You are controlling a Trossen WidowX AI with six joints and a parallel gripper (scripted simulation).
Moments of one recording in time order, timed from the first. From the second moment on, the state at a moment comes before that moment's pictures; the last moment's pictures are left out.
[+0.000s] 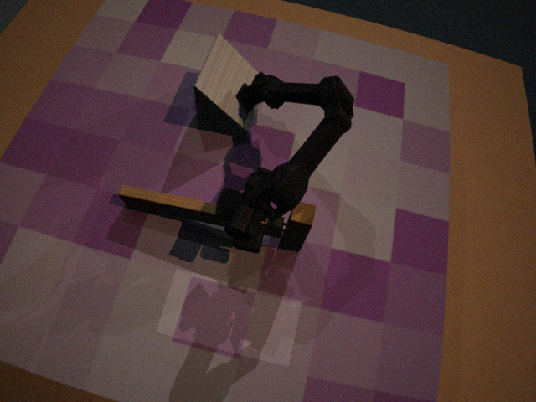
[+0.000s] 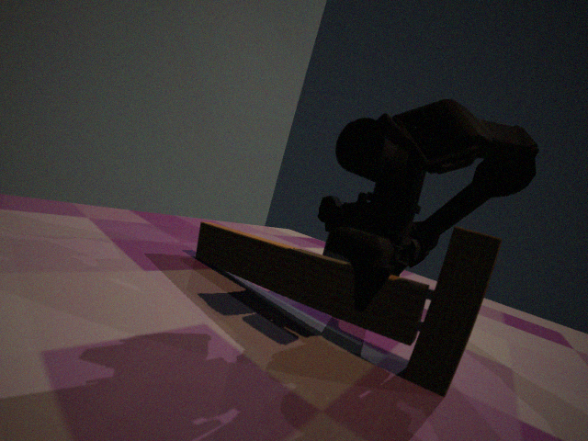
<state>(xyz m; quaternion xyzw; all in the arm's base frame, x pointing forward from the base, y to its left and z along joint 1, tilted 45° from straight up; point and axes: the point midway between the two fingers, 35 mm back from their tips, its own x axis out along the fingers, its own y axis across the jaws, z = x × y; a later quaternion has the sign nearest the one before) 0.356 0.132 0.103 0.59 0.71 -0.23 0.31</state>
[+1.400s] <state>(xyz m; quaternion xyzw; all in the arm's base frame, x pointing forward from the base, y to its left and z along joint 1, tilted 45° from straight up) 0.356 0.135 0.106 0.59 0.71 -0.23 0.31</state>
